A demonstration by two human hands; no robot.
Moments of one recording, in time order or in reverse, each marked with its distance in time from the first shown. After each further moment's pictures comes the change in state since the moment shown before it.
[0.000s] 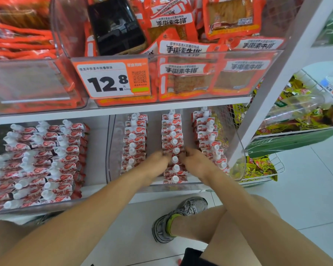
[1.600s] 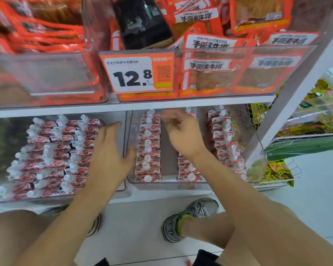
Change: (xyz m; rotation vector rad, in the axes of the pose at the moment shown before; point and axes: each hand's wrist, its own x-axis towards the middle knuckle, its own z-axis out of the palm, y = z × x) left_hand -0.081 -0.027 -0.098 0.514 0.814 0.422; right_hand 0.018 -0.082 0.044 -0.010 0.283 -0.549
